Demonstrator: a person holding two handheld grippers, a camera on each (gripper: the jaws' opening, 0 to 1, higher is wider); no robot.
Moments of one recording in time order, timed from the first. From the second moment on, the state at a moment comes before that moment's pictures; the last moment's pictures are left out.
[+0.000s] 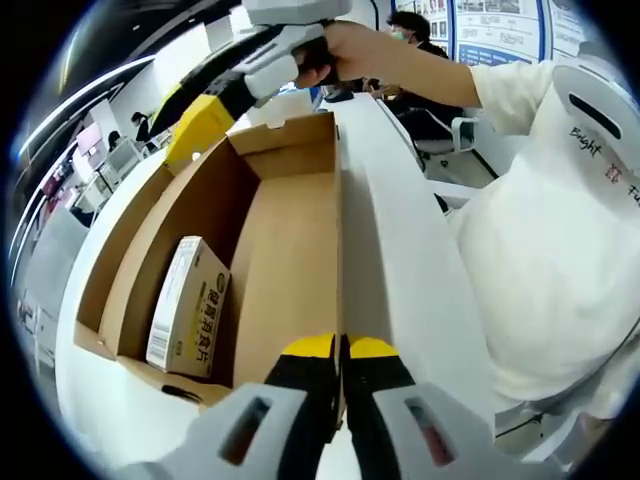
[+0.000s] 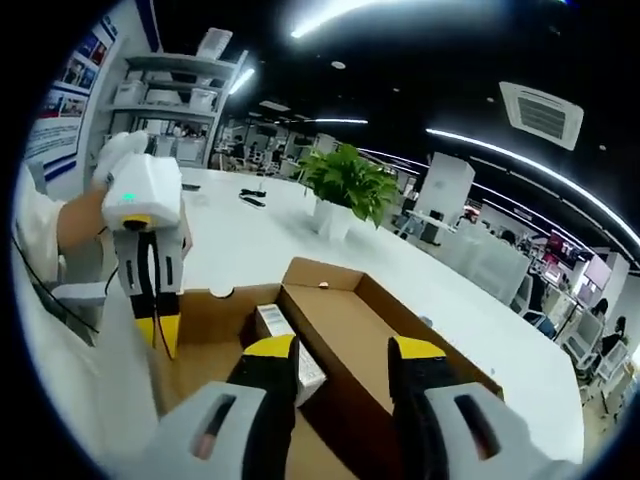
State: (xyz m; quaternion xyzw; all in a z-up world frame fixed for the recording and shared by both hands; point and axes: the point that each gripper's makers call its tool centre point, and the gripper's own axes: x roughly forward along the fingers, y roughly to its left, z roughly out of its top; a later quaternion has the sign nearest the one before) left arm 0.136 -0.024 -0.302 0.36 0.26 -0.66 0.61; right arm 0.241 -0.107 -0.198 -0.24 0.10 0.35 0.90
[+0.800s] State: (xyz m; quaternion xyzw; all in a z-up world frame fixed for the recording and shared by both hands) left arm 0.136 -0.025 -0.302 0.36 0.26 -0.66 0.61; right arm 0.232 -0.088 -0.239 -0.25 0.13 0.39 0.88
